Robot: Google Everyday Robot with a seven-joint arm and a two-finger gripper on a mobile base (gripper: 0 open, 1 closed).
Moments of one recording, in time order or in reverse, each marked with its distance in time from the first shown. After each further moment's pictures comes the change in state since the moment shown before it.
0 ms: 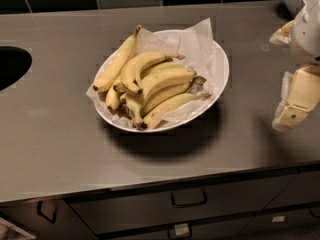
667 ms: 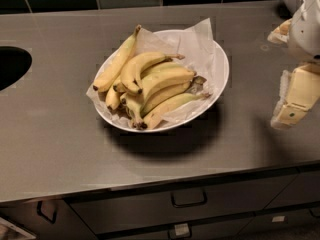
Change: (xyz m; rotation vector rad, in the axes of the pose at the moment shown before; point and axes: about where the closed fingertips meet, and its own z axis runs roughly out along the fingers) arm -0.006 -0.001 -0.001 0.002 -0.006 -0.015
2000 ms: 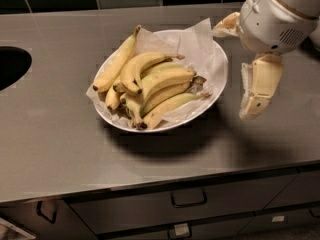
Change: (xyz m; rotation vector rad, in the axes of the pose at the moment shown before) arm -0.078 0.003 0.013 -0.087 -0.153 -0.321
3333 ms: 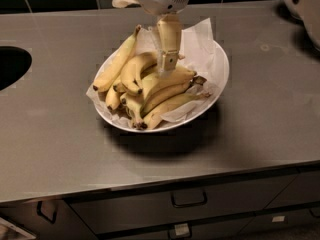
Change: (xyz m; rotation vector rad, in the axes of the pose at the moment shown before) arm -0.152 -0.090 0.039 -0.030 -0.146 -0.438
